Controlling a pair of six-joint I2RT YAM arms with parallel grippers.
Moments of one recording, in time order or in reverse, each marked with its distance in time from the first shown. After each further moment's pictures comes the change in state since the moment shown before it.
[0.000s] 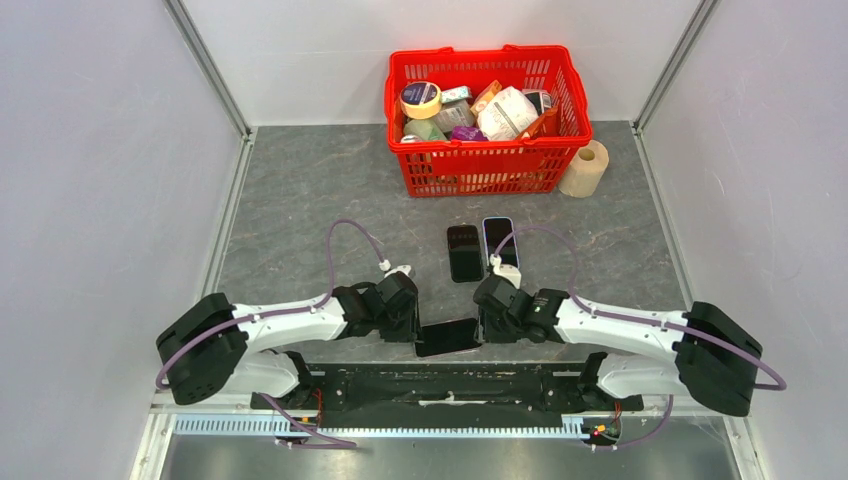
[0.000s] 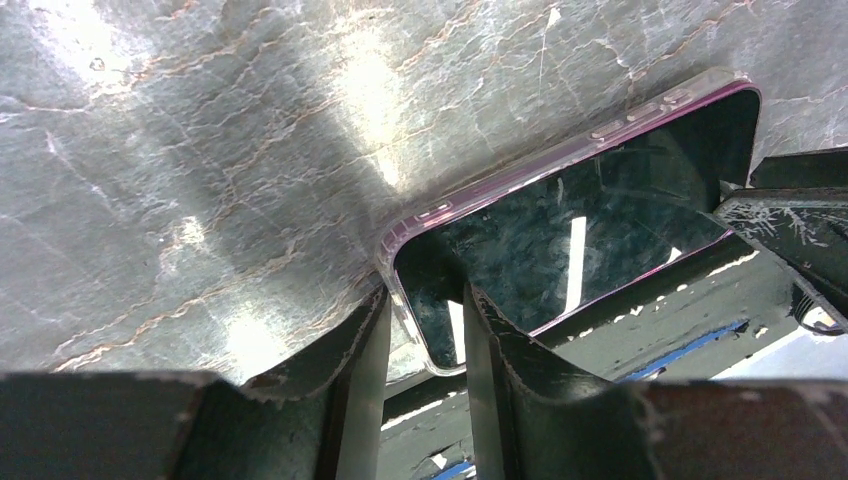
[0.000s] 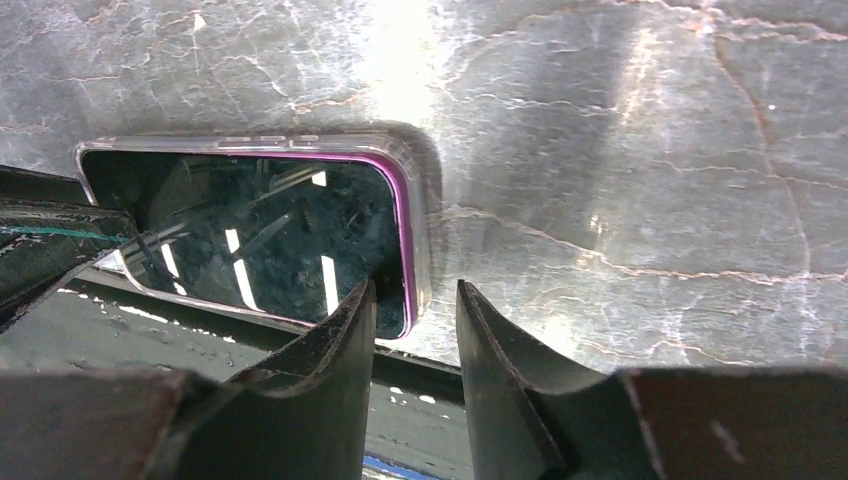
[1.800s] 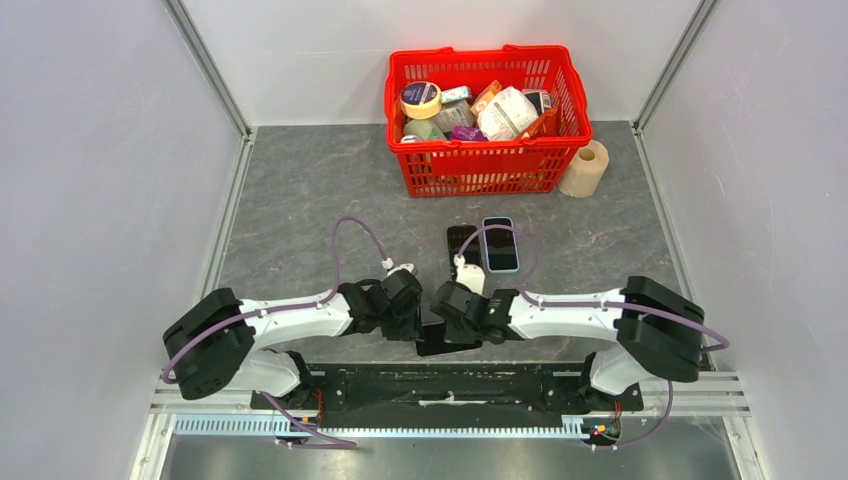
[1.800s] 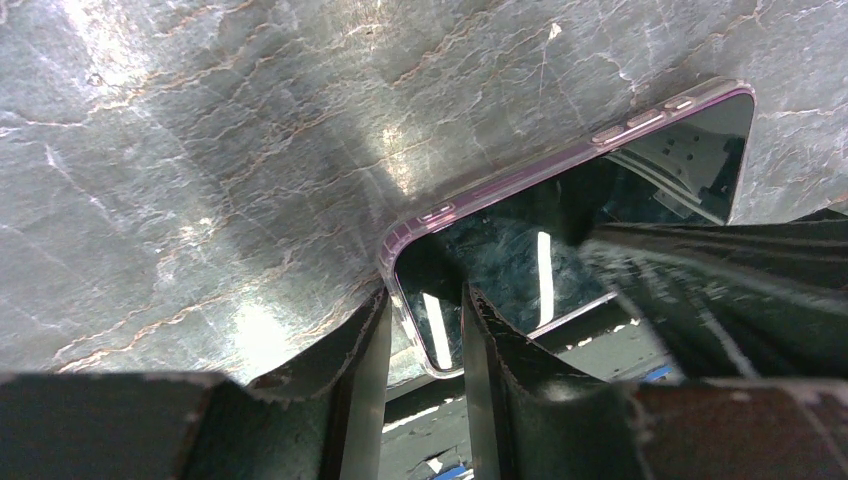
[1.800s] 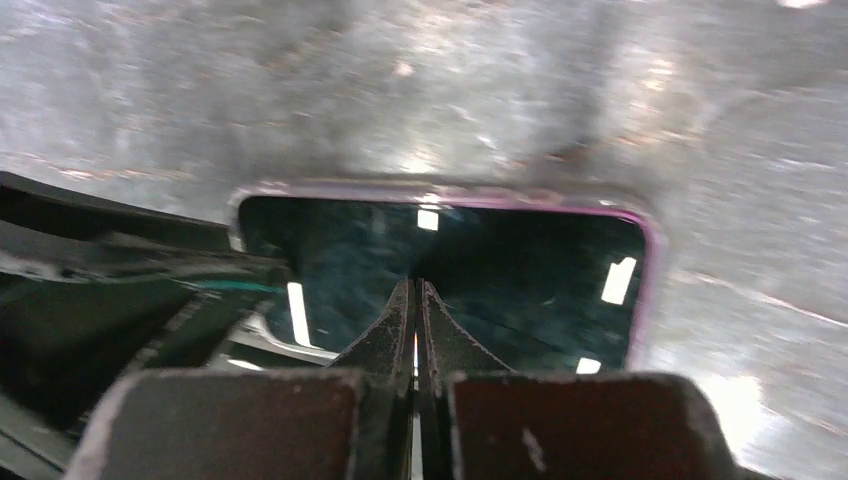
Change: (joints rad) left arm 0.000 0.046 0.042 -0.023 -0.005 0.000; right arm 0.134 0.257 0.159 0.045 0.100 0.127
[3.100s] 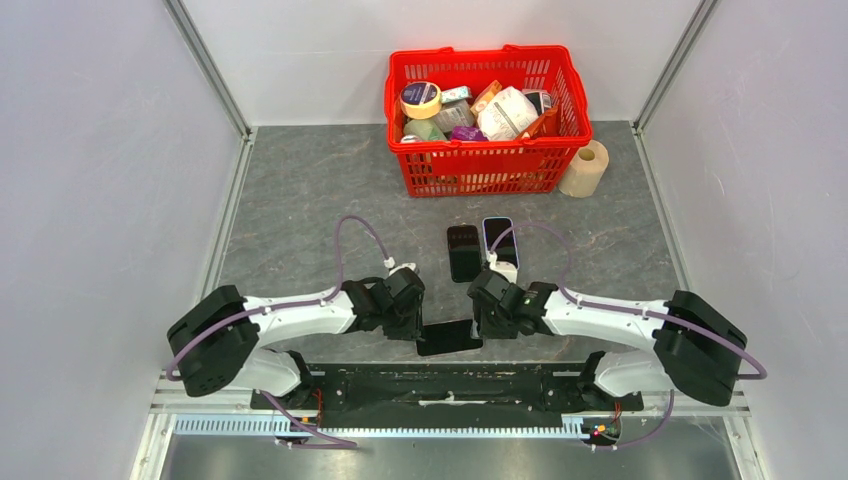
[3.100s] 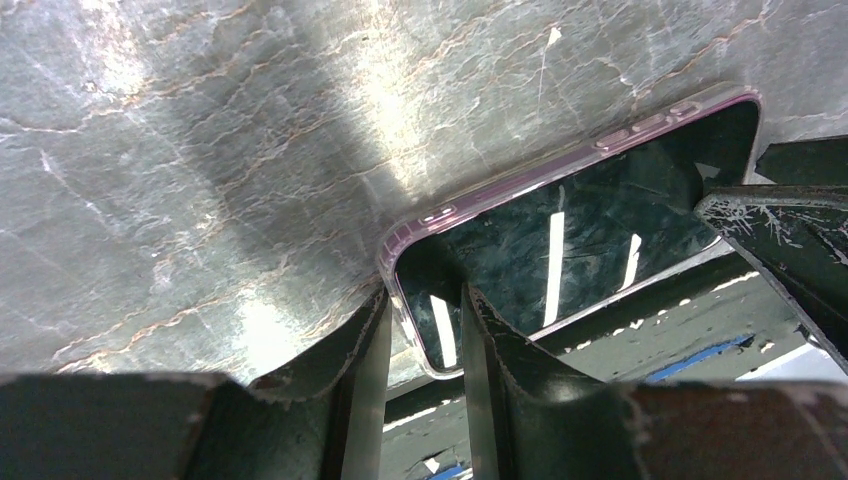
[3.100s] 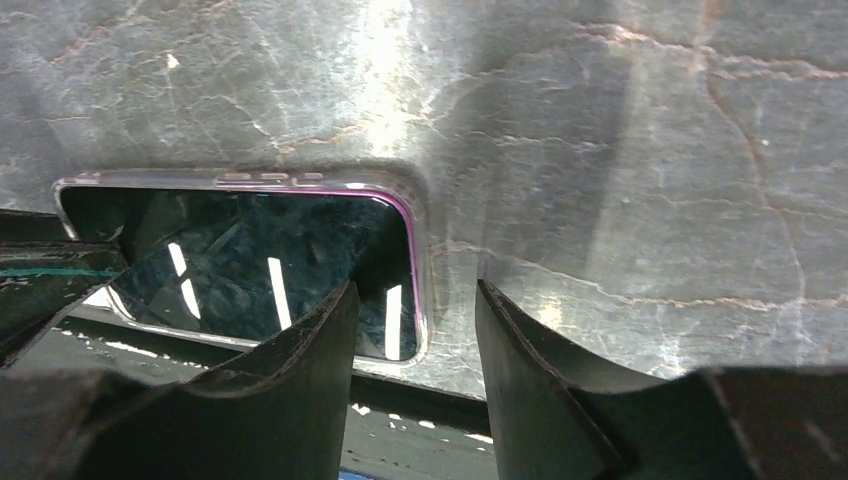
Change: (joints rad) left arm 0.000 0.022 0.023 -0.024 0.001 0.001; right arm -0.179 -0.195 -0.128 -0.060 -0.108 -0.138
